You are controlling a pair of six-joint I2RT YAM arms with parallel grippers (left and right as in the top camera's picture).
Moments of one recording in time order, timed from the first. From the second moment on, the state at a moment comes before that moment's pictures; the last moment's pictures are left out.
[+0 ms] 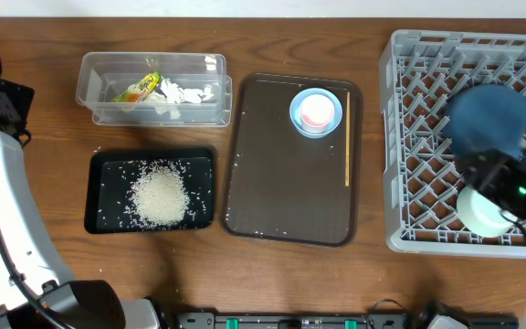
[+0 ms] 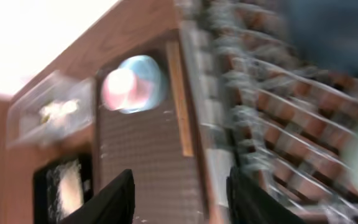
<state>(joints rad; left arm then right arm) 0.47 1.56 1.69 -1.10 -0.32 -0.82 -0.40 1.08 1.15 -1.00 -0.60 0.22</state>
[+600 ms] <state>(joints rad) 0.47 1.56 1.69 -1.10 -0.32 -0.82 0.35 1.78 1.95 -1.06 -0.05 0.33</state>
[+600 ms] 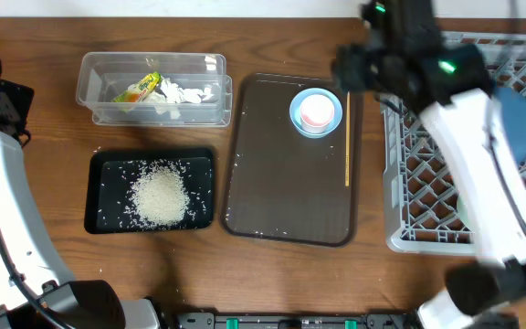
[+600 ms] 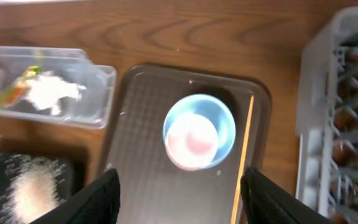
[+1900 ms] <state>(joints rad) 0.47 1.56 1.69 -1.10 -0.32 -0.82 0.54 2.30 2.05 -1.08 0.16 0.49</state>
